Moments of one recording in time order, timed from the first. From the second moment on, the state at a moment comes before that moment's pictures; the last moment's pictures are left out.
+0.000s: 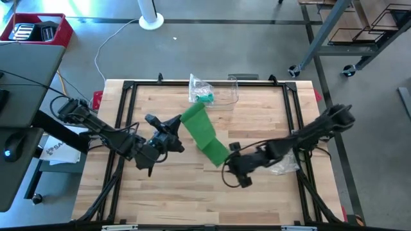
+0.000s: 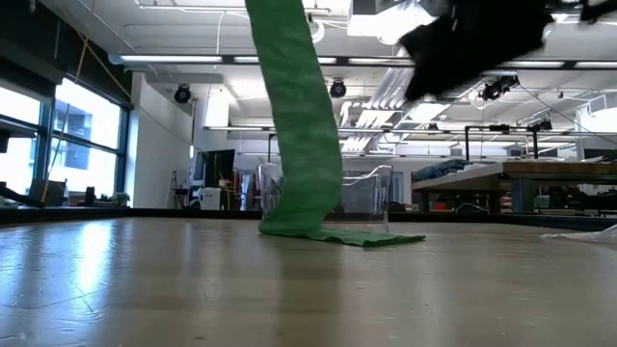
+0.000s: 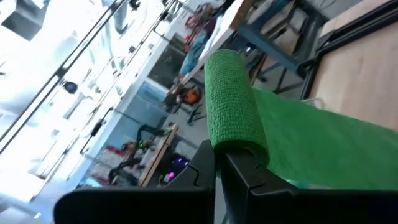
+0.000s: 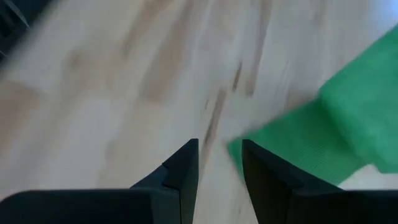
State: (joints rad) left arm -0.53 1.38 1.15 -0.02 -1.51 0.71; right arm 0.43 1.53 0.98 -0.30 0.20 -0.01
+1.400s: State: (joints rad) left arm -0.26 1.38 0.80 -0.66 -1.14 -0.28; right arm 0.83 1.28 1.08 -0.56 0.27 0.54
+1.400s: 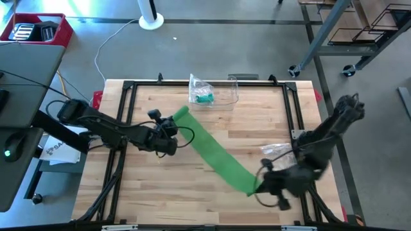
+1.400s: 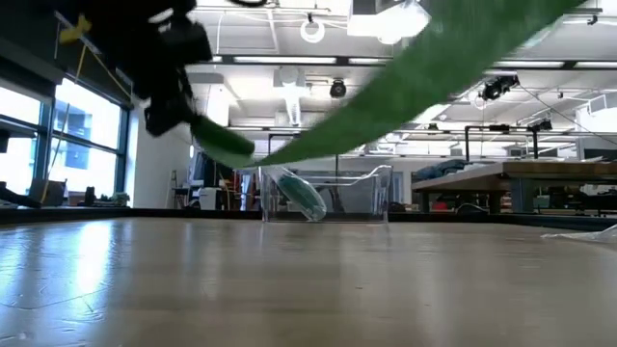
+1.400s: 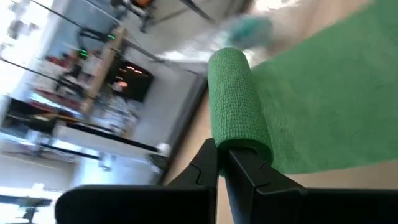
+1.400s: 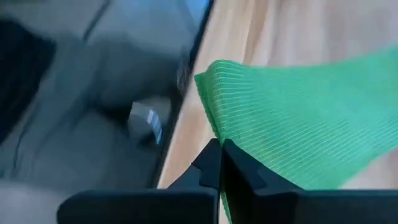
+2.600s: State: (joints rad) left arm -0.40 1.82 0.86 0.47 -0.17 -0.07; right arm 0.42 1.22 1.82 -0.83 0.74 -0.26
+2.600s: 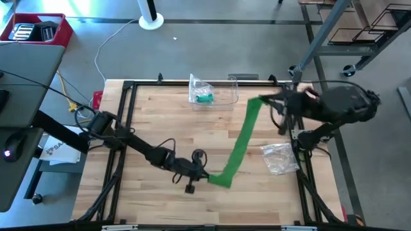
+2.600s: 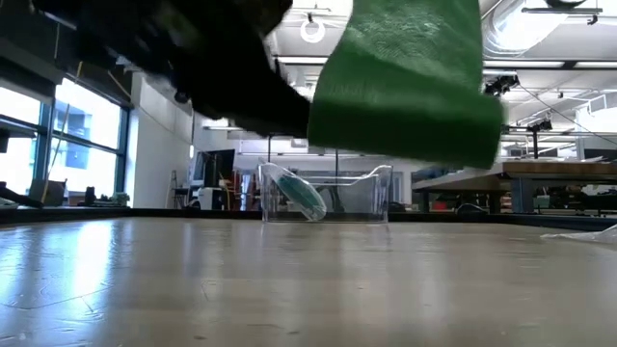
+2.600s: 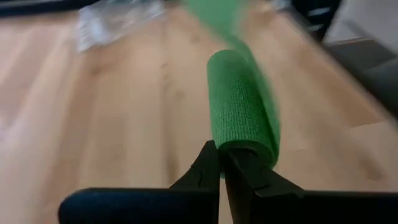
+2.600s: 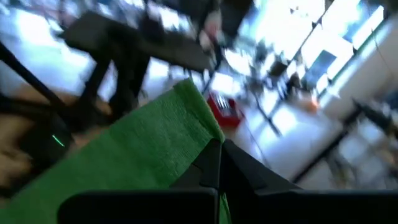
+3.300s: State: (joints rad) left arm -0.54 1.73 0.96 0.36 -0.26 0.01; right arm -0.29 1.22 1.27 -0.86 0.21 -0.10
